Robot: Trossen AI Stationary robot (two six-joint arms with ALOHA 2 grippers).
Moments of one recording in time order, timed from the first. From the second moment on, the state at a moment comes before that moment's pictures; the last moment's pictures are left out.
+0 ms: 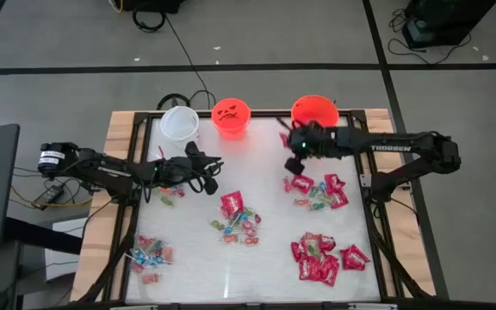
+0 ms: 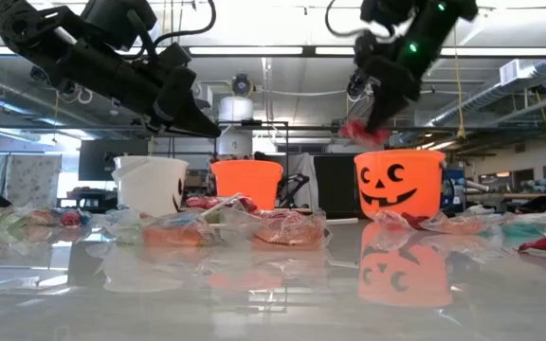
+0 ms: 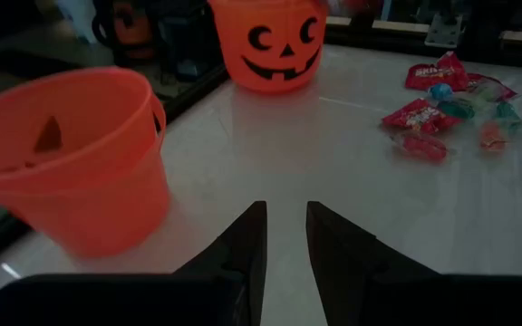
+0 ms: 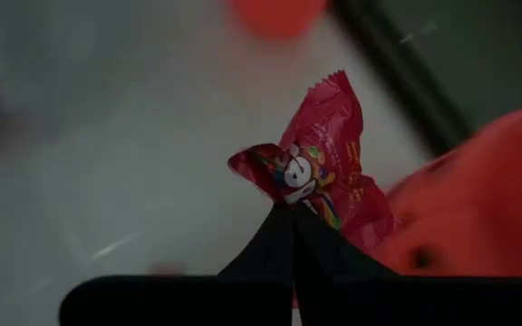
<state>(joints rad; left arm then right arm) 0.05 1.23 0.43 0.44 -0.45 -0.13 -0.24 1.34 1.06 -0.69 0.34 0.16</state>
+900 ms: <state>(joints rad) 0.05 1.23 0.43 0.20 -0.44 -0.19 -0.63 1.36 1.11 -0.79 0.42 0.12</state>
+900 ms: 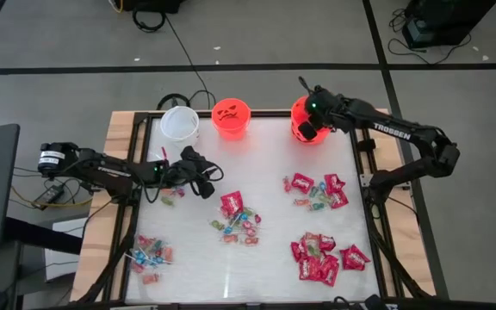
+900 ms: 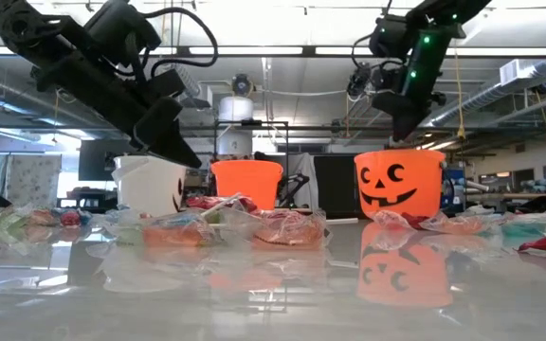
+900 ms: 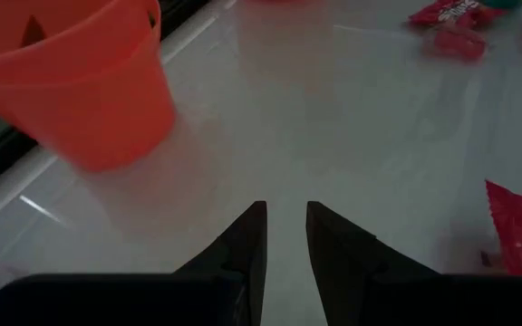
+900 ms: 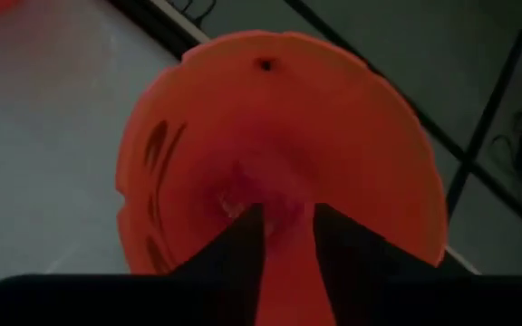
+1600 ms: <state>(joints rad) 0.05 1.23 0.43 0.22 -0.48 -0.19 -0.07 1.34 0.85 -0.76 0.48 0.45</state>
